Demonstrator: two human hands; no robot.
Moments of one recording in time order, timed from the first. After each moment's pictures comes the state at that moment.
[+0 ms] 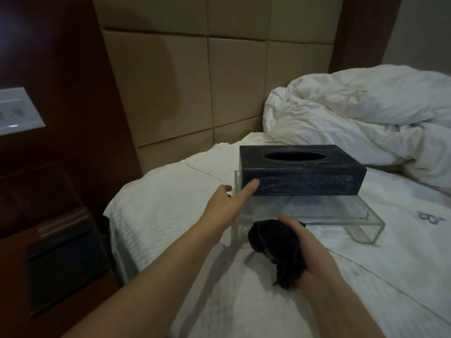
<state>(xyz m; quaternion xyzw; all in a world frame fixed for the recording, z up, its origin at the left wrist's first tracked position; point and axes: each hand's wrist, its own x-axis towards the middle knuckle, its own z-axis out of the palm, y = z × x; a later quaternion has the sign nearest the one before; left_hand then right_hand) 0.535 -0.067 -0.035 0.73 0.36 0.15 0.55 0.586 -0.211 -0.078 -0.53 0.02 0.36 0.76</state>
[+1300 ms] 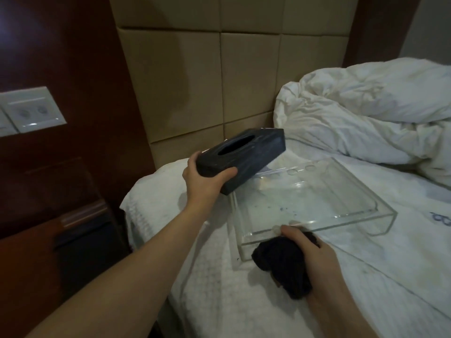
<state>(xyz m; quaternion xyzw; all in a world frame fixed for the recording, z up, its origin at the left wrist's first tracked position) 0.535 0.017 -0.056 0.66 0.30 0.42 0.55 0.557 -0.223 -0.071 -0.57 -0.03 0.28 0.77</state>
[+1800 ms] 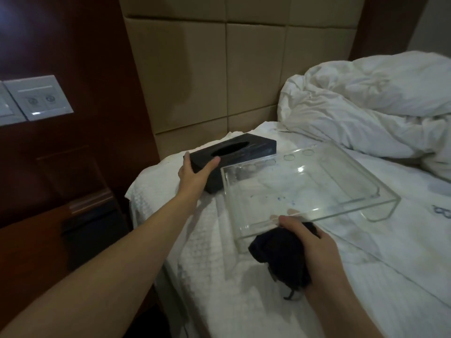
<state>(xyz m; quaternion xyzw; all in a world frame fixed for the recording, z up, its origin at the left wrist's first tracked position) 0.507 0.028 -0.048 0.64 0.38 0.33 0.58 0.537 -0.224 -0.052 -0.57 -0.05 0.28 0.77</state>
